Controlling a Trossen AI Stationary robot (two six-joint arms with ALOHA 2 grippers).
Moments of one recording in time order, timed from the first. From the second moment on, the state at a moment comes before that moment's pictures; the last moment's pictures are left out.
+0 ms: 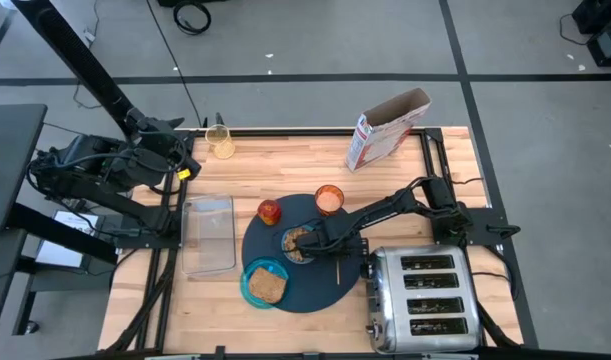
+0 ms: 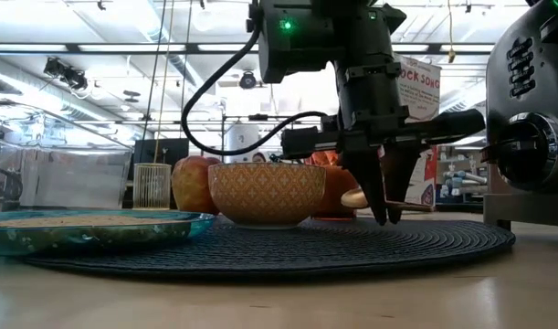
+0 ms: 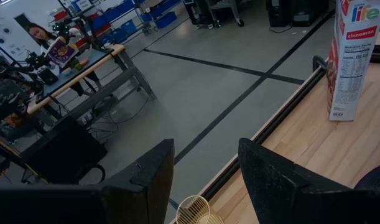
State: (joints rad) left arm -0.22 1.01 1.57 -1.33 -1.16 -0.35; right arm 0.20 2.13 1.55 -1.05 -0.08 1.82
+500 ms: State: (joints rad) left arm -0.22 1.01 1.57 -1.33 -1.16 -0.35; right arm 0.20 2.13 1.51 -1.00 -0.15 1.83
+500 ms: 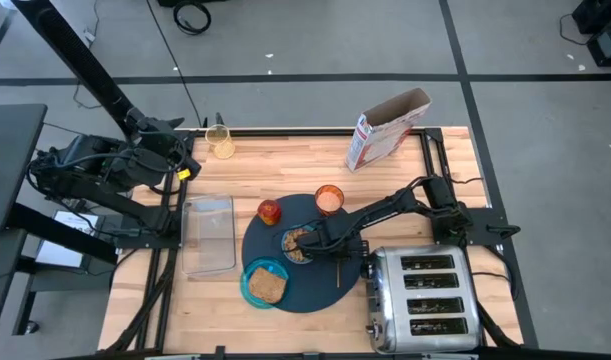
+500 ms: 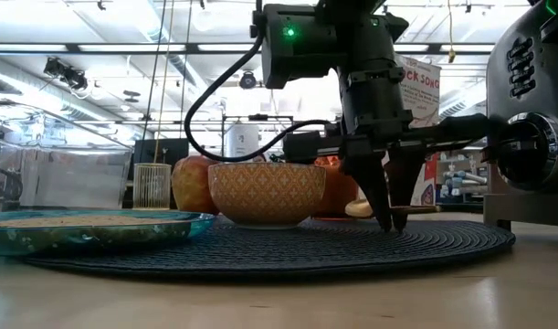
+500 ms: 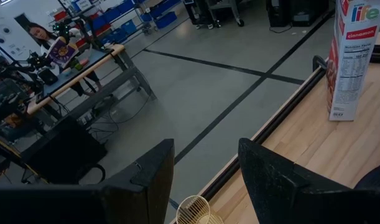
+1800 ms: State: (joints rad) left arm -0.22 1.01 1.57 -1.33 -1.16 -0.35; right arm 0.19 2.13 1.52 -1.05 -0.14 1.67
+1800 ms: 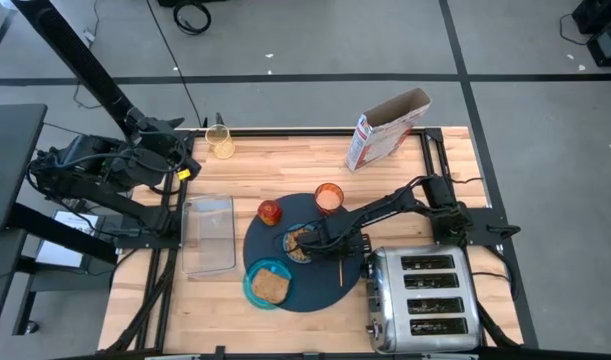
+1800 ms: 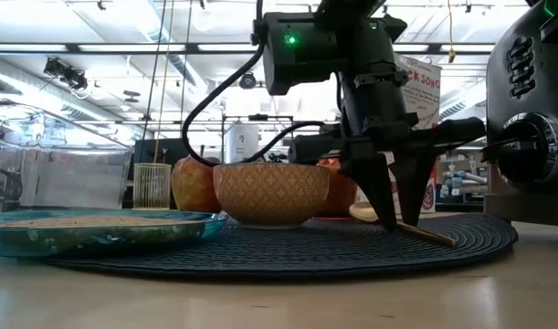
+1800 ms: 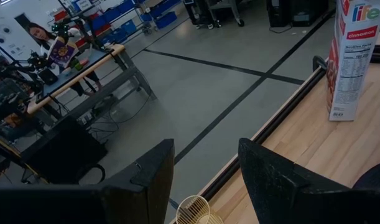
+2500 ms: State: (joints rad) left arm -0.22 1.01 1.57 -1.33 -1.16 -0.34; right arm 0.18 2.13 1.53 -1.03 -0.14 1.67
